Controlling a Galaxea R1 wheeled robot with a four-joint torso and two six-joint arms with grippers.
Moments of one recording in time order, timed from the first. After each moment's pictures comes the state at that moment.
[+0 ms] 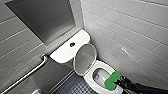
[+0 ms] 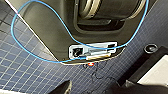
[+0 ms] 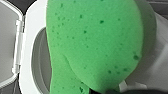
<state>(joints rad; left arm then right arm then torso) 1.48 3.01 -2.54 0.26 0.05 -0.03 -0.61 2.50 -2.04 -0.28 -0.01 0.78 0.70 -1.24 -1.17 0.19</state>
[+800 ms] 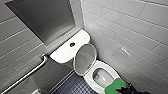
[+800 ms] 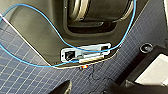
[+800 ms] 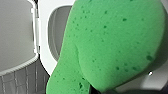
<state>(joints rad) 1.48 3.03 -2.54 0.27 0.05 0.00 -0.70 2.31 -1.70 -0.22 0.03 0.78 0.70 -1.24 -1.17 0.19</state>
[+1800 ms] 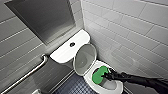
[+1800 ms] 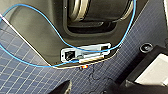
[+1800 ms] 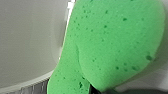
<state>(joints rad) 1.48 3.03 -2.54 0.26 0.05 0.00 -0.46 2.67 -1.95 -0.24 -0.20 0.78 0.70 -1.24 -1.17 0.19</state>
